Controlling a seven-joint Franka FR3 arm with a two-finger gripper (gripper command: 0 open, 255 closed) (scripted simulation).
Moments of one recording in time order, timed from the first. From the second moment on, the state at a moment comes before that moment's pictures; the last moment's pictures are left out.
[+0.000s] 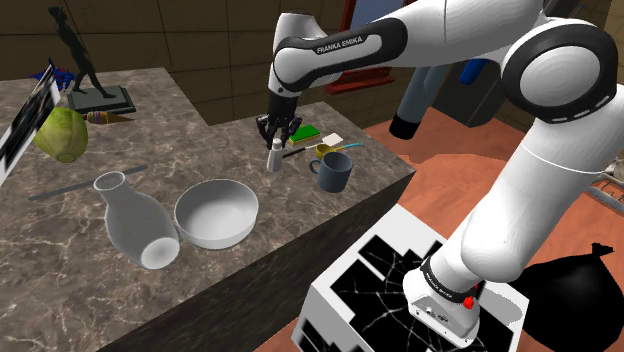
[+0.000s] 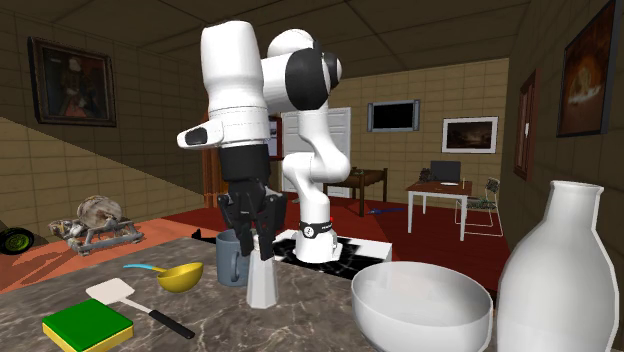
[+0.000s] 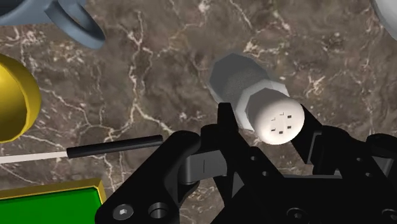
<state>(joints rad) 0.06 0.14 0.14 -1.95 0.11 2.09 0.37</state>
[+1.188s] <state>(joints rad) 0.06 0.09 0.14 -1.78 0.11 1.87 0.39</state>
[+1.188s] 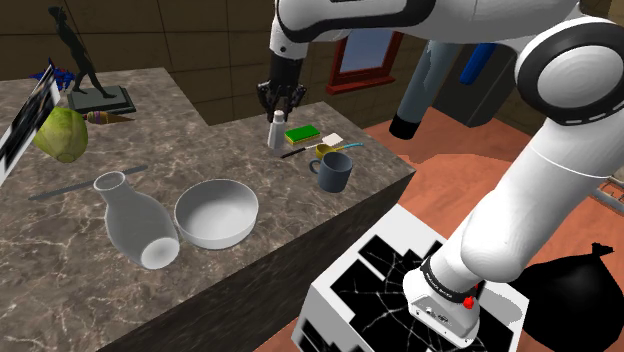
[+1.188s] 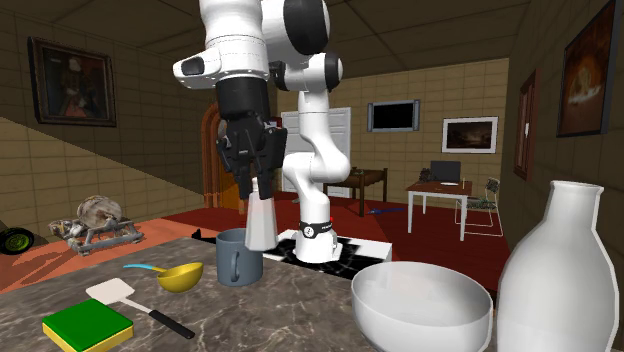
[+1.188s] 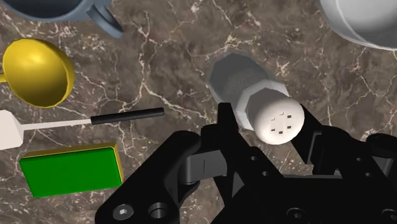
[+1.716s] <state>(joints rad) 0.04 0.02 0.13 -1.77 0.12 1.79 0.36</state>
